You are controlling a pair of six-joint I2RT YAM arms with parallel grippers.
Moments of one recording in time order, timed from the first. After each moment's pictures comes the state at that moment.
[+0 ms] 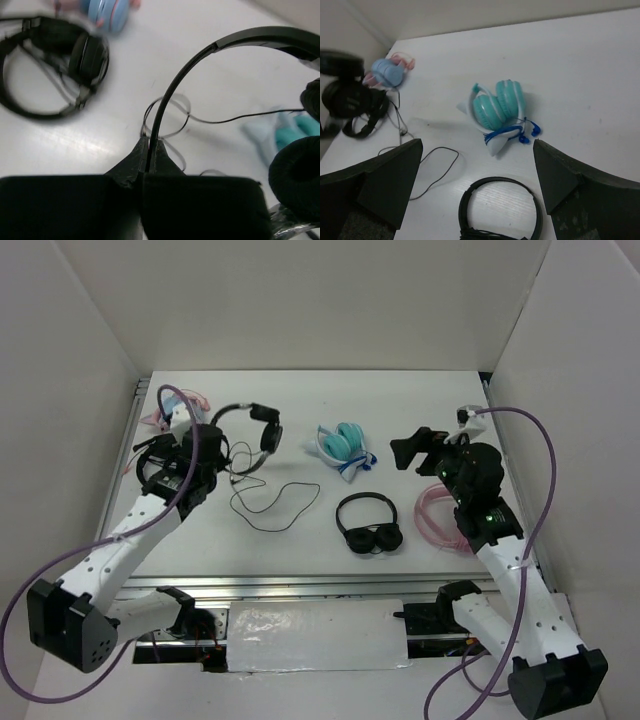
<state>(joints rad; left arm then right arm) -0.39 1.14 0.95 -0.42 -0.58 -0.66 0.20 0.79 0.78 -0.12 -0.09 0.40</state>
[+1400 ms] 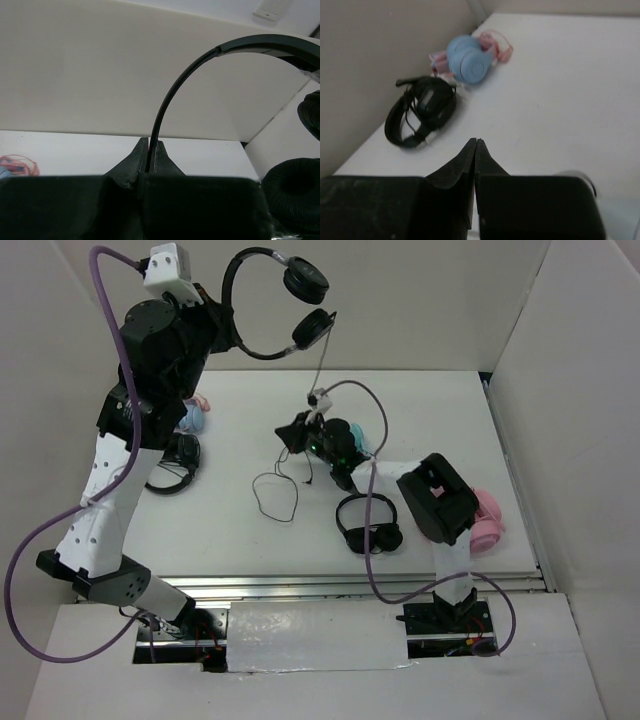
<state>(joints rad) -0.46 1.49 2.12 -0.51 -0.32 -0.29 0.66 2.04 1.26 0.82 -0.12 0.44</state>
